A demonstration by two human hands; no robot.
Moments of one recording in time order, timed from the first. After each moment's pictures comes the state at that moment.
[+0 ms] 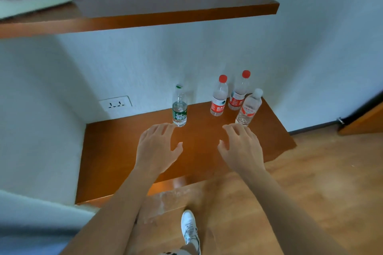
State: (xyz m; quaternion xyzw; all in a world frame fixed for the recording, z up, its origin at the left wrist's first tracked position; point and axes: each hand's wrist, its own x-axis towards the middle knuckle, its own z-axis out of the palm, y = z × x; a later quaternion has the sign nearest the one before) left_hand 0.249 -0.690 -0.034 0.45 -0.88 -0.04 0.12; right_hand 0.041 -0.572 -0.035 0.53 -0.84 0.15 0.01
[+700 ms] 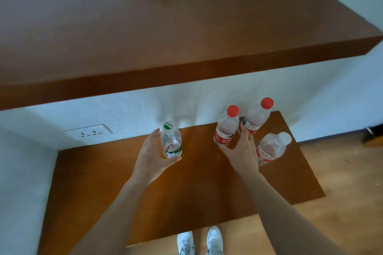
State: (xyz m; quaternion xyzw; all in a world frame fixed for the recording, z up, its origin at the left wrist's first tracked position) left_hand 0.158 -0.851 -0.117 0.56 -0.72 -0.38 0.15; right_hand -0.088 -0.752 -0.131 0.36 -0.87 0.26 -0.20
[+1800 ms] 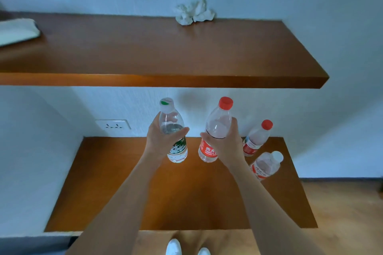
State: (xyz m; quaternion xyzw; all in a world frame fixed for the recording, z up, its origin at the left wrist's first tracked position) left_hand 0.129 -0.827 0.001 0.54 -0.56 -0.48 0.40; right_hand -0.051 -0.777 -0.023 0.47 -0.74 0.43 -0.23
